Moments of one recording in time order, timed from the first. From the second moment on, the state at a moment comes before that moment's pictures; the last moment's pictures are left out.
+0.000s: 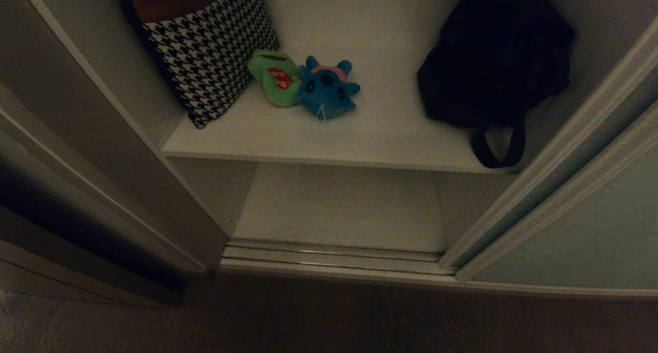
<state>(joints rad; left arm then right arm) 0.00 0.00 0.00 0.00 -0.01 0.00 -0.23 1.14 -1.62 0.51 0.29 0.27</state>
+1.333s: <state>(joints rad) 0.00 0.00 0.00 0.00 -0.01 0.00 0.26 0.80 -1.35 0.56 0.26 -0.32</state>
